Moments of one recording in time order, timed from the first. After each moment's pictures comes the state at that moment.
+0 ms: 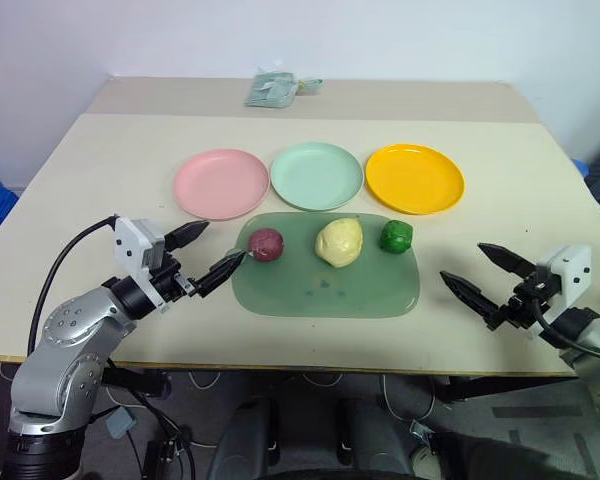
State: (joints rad) left arm -0.01 0.58 0.23 -0.44 -0.62 0.41 -0.69; right arm 0.20 -0.68 -0.42 -0.37 0.61 0.32 0.74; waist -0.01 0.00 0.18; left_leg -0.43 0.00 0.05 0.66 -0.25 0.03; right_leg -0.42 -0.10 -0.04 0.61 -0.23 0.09
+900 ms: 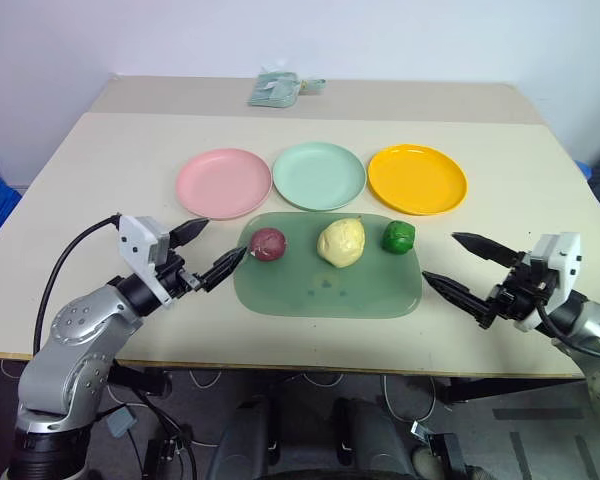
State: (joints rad) left arm -0.08 0.54 0.18 -0.44 -0.59 0.46 -0.57; right arm 0.06 -0.70 -0.35 -0.40 0.67 0.34 0.92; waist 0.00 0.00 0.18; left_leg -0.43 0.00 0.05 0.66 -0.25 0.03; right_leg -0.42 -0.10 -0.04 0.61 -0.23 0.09
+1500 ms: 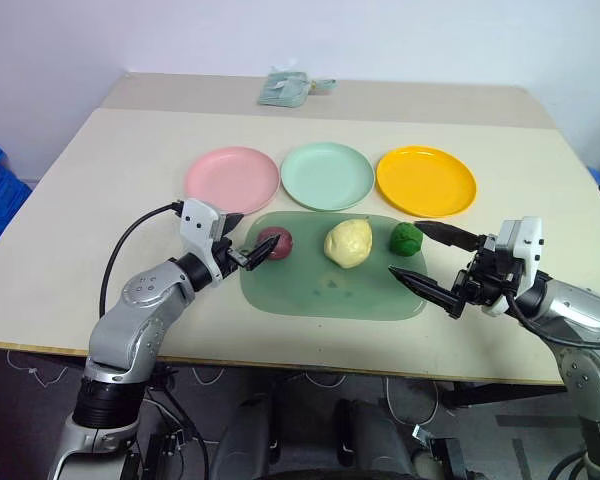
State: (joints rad) left arm -0.28 0.42 0.01 -0.26 -0.46 0.56 -0.46; right arm -0.02 -0.69 -0.25 -0.43 0.65 0.34 0.89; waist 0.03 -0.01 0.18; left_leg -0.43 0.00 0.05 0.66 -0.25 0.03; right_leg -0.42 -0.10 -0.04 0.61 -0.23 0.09
